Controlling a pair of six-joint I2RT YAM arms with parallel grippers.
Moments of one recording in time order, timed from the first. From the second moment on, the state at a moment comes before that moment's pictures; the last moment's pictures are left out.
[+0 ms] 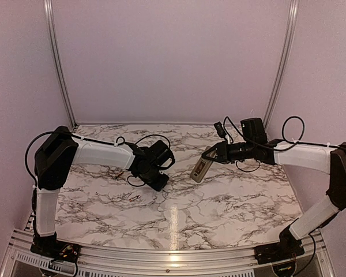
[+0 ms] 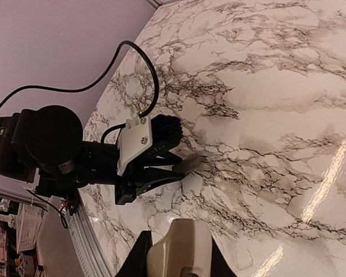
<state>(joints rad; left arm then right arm) -0.90 2.09 1.45 -0.49 -0.11 -0.20 0.44 1.48 0.92 -0.03 -0.70 0.43</state>
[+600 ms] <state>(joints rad) -0.88 2.06 1.45 -0.52 -0.08 -0.21 0.44 1.41 0.90 -0.04 -0.78 0.42</state>
